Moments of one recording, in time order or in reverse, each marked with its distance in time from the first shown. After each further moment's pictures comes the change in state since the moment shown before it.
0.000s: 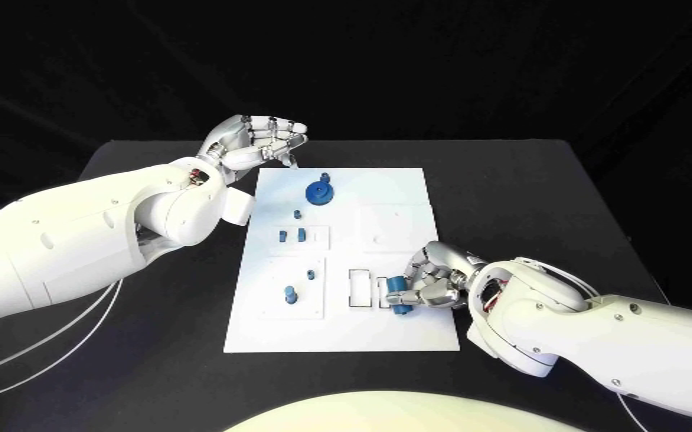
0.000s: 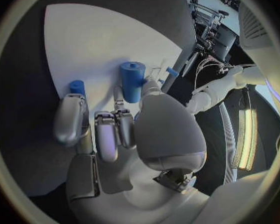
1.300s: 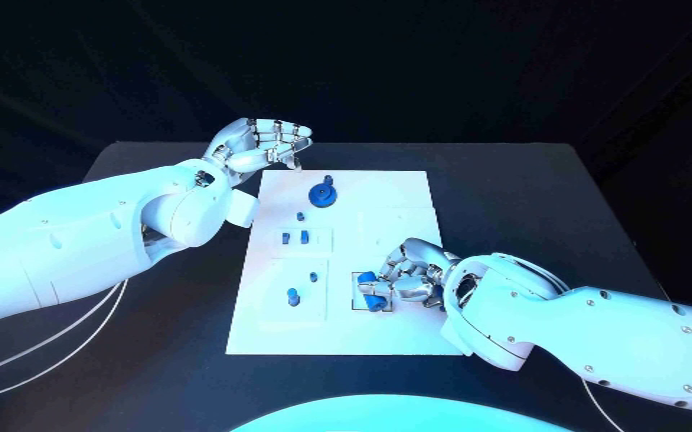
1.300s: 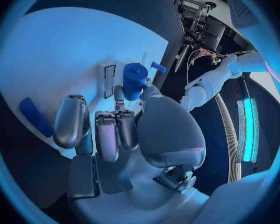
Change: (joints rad) left arm 0.000 0.005 0.000 -0.004 0.000 0.003 -0.005; left_hand 0.000 0.000 0.000 0.000 0.000 0.000 0.000 0.000 0.000 0.000 0.000 0.000 -0.001 0.000 0.000 0.000 -0.001 0.000 0.000 0.000 0.000 0.000; right arm 0.038 0.101 -0.003 -0.016 0.127 -0.019 -0.001; right_hand -0.145 0.085 0.063 -0.007 0.005 0.036 0.021 0.010 -0.066 0.003 -0.011 0.012 0.000 0.002 -0.017 0.000 0.000 0.000 0.011 -0.011 0.012 0.000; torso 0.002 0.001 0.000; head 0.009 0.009
